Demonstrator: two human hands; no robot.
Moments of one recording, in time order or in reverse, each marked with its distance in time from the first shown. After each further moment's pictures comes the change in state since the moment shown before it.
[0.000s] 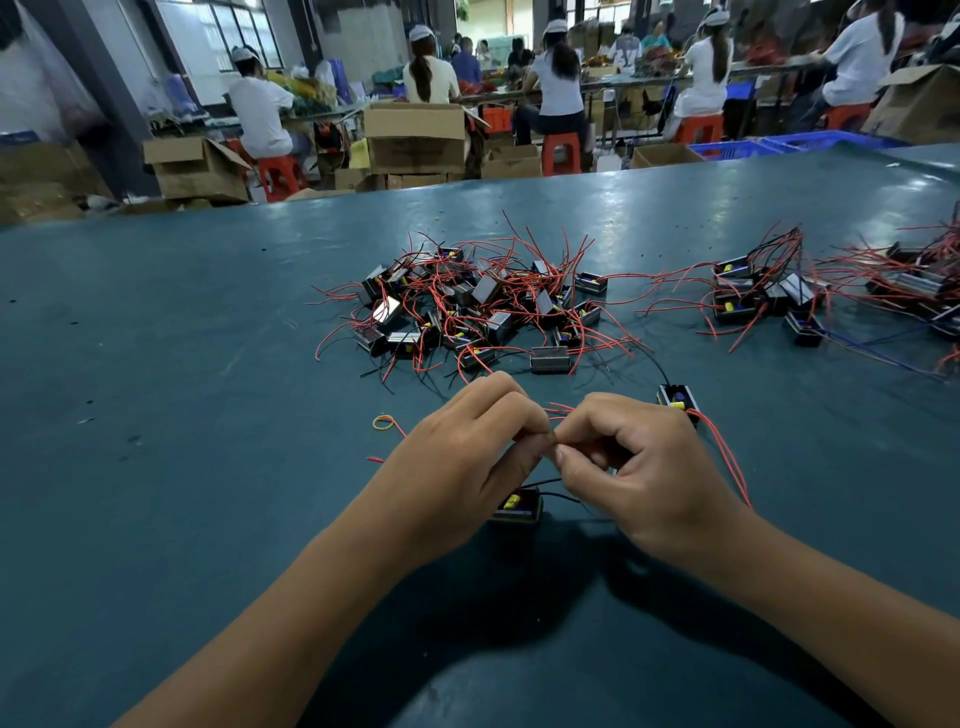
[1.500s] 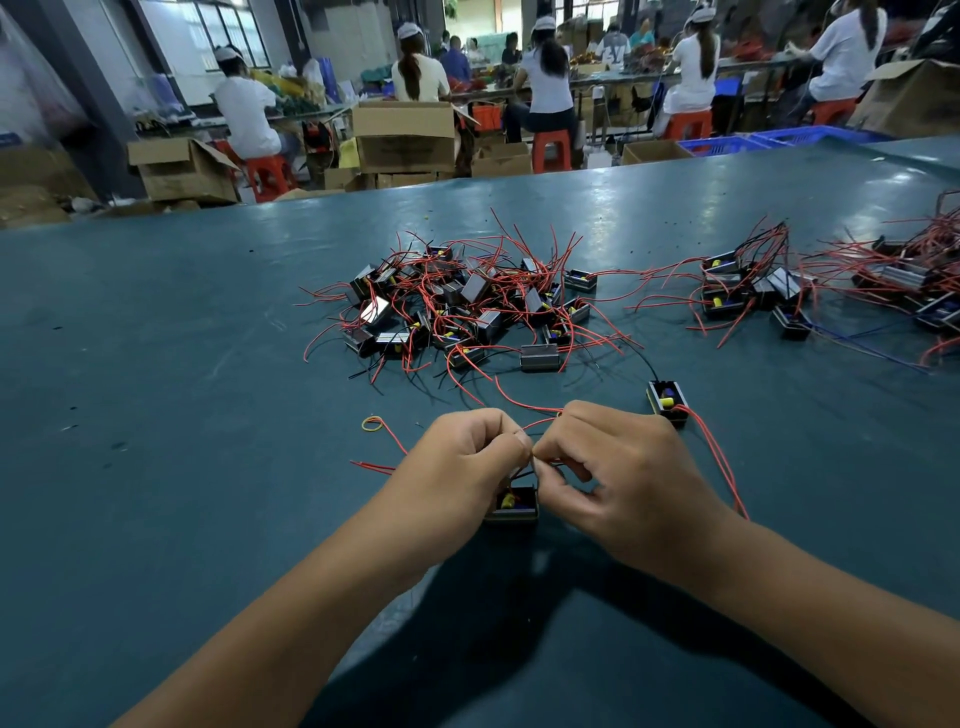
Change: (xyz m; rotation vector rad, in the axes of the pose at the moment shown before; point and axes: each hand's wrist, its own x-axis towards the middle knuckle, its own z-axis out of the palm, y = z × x) left_hand 0.001 0.016 0.009 -0.734 -0.094 -0.773; right_hand -0.002 0.001 0.002 -0.427 0.023 -0.282
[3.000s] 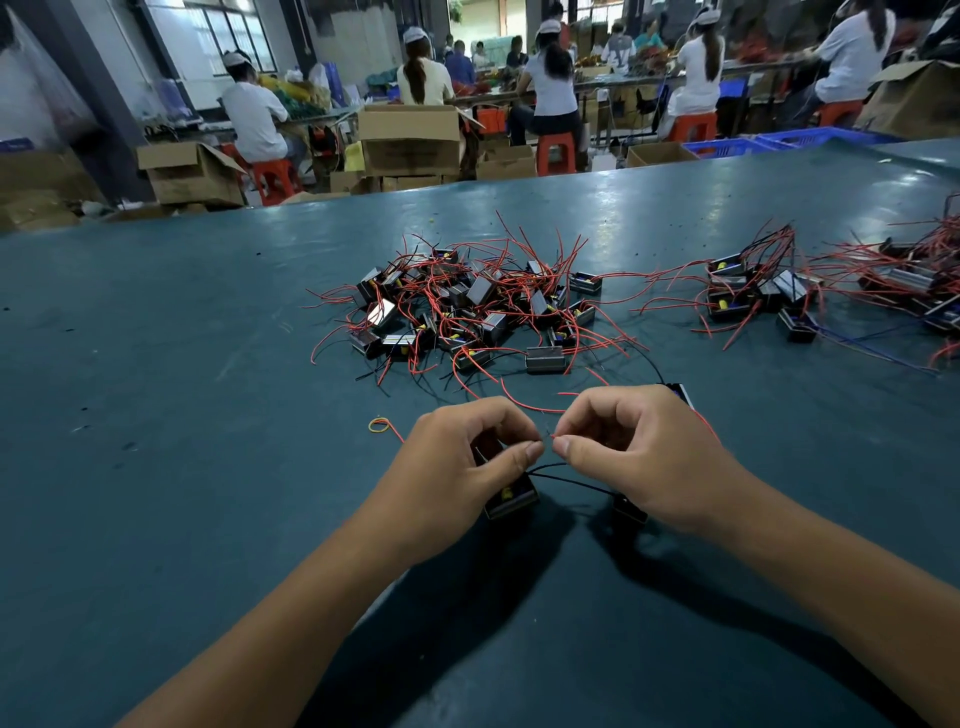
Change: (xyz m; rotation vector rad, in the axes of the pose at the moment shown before) left_hand 0.011 -0.020 -0.017 0.290 0.000 0.300; right_hand 0.009 0.012 -0.013 0.589 -0.205 0.566
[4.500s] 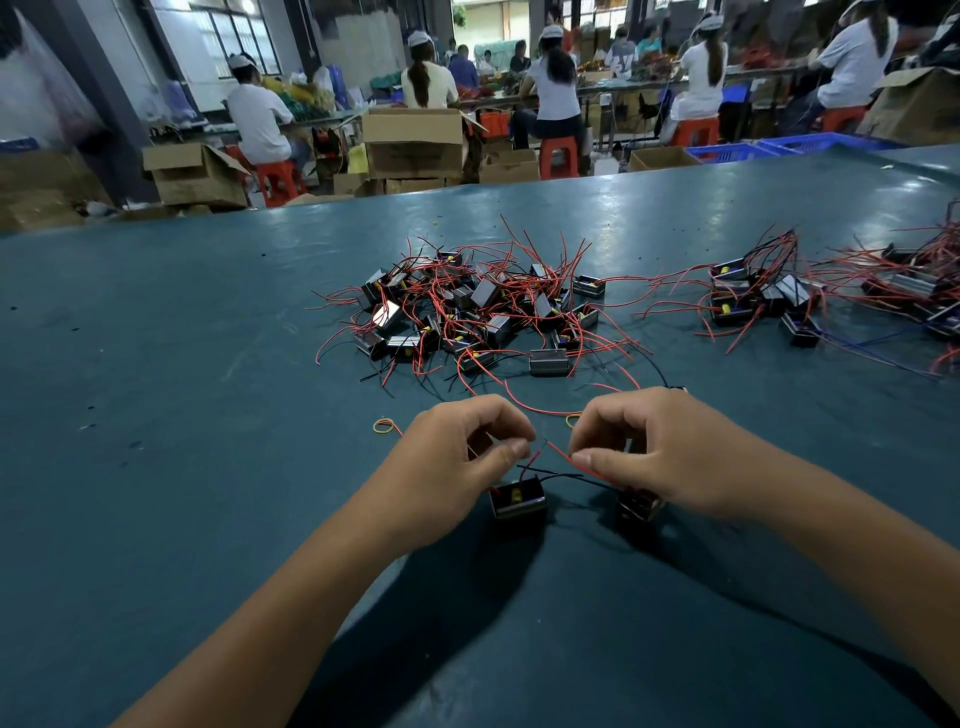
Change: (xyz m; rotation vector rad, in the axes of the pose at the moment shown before) left_hand 0.003 -0.004 -0.010 0.054 -0.040 -0.057; right_hand 0.009 0.009 -0.027 -0.281 -0.247 0.013
